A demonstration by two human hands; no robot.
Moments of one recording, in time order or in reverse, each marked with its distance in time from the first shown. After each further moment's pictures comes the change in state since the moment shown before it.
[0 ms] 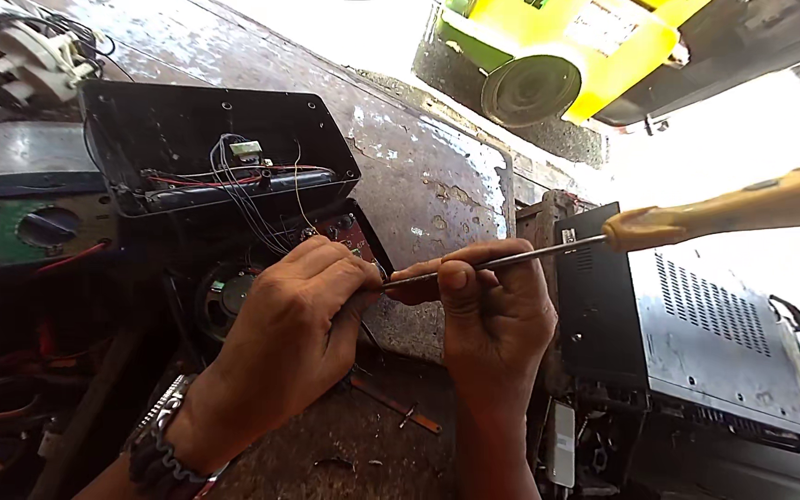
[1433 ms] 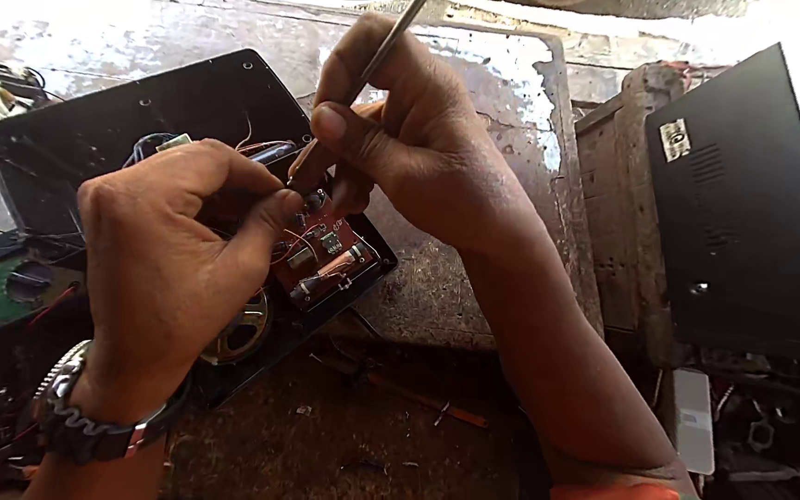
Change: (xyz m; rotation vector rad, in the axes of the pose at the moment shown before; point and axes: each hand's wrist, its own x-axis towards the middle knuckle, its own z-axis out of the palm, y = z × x) left_hand 0.041 -0.036 -0.018 0.265 -0.068 -0.134; right_hand 0.093 0.066 0.006 0.532 -0.424 0.141
